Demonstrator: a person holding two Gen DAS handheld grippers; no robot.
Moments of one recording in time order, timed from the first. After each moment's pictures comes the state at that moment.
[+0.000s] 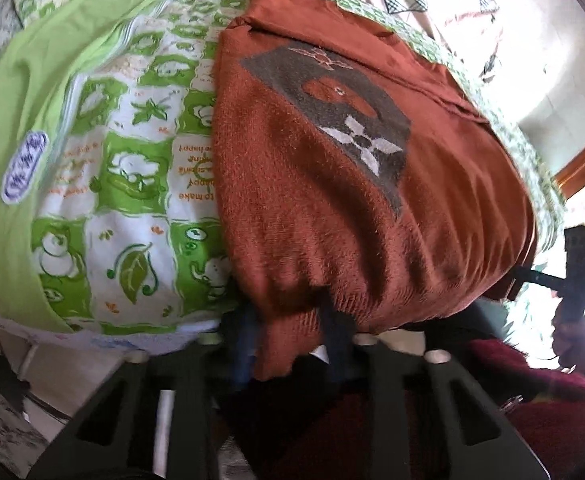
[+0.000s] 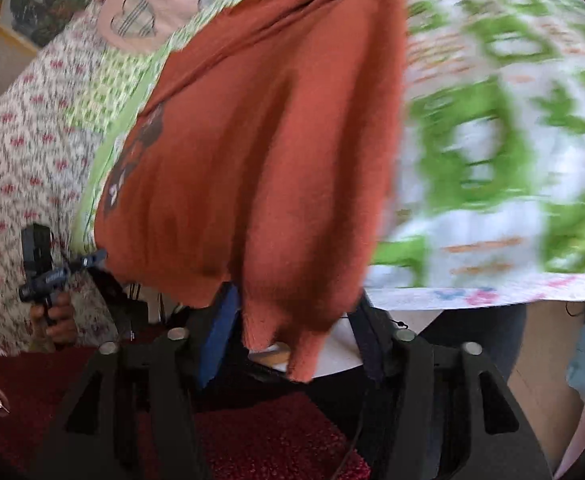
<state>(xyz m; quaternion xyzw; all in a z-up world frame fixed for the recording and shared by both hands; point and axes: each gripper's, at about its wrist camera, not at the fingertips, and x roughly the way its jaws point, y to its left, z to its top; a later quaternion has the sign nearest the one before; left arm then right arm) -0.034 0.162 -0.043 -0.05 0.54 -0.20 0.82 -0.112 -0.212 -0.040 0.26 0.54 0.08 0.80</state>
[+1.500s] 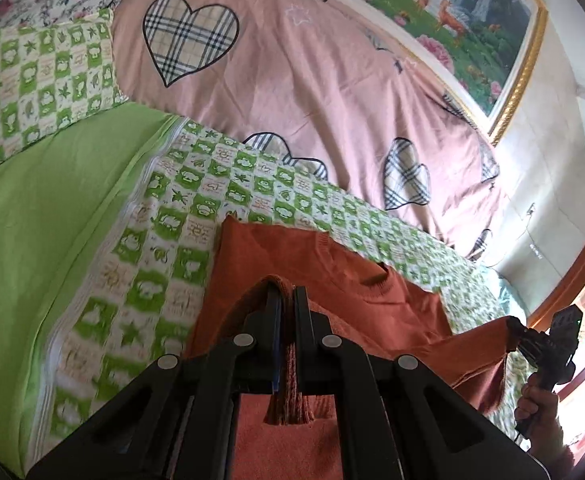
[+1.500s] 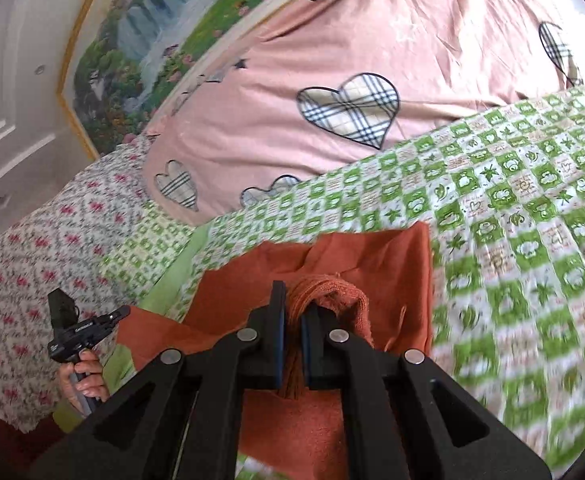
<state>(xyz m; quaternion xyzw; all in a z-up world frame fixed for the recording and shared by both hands) 0.205 0.128 0.073 -0.19 0.32 -0.19 0.91 0.079 -0.347 0.085 0.27 0.27 0.06 0.92</state>
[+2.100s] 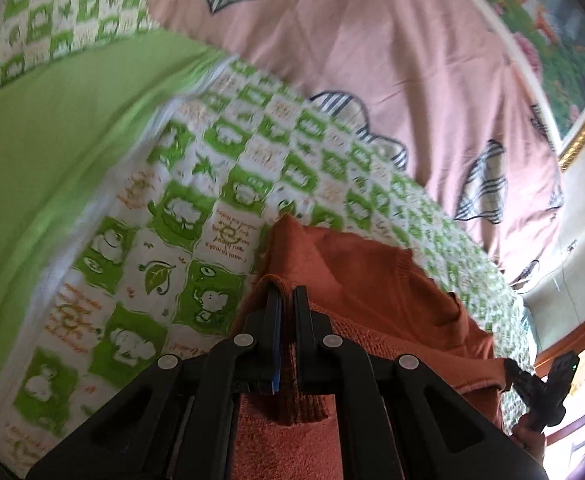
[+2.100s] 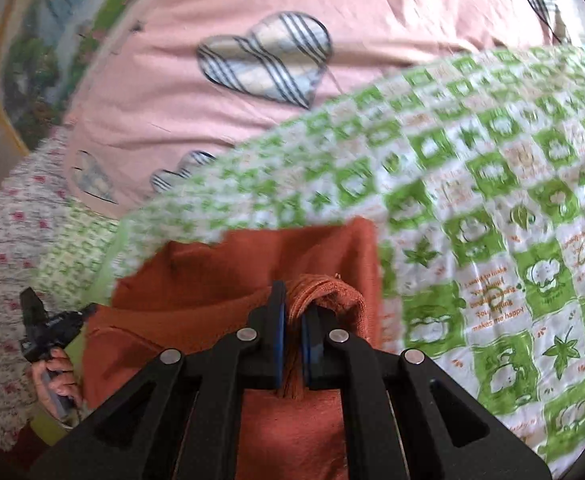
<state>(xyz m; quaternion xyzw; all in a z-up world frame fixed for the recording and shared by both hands) 0.331 0.122 0.002 -0.24 0.41 -0.12 0.87 0.174 -0.387 0.017 0.27 0.37 -0.02 0.89</state>
